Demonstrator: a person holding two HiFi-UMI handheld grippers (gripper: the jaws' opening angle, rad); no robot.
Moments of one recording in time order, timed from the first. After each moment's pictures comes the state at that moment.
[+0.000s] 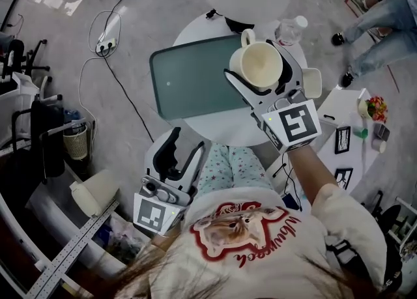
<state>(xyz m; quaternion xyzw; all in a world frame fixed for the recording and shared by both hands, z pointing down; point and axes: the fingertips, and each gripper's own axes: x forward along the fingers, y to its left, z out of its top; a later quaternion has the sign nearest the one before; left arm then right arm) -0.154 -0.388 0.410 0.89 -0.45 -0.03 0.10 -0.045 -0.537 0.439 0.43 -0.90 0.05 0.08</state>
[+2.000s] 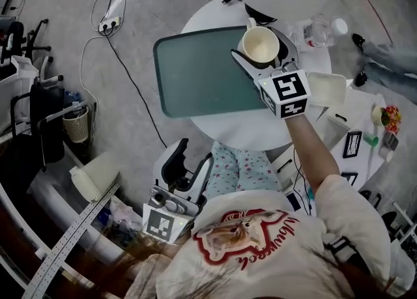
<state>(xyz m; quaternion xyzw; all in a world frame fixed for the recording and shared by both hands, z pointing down) -0.163 -0.387 0.458 0.86 -0.49 -0.02 0.16 -0.064 -0.601 0.593 0.41 -0.89 0.11 0.17</state>
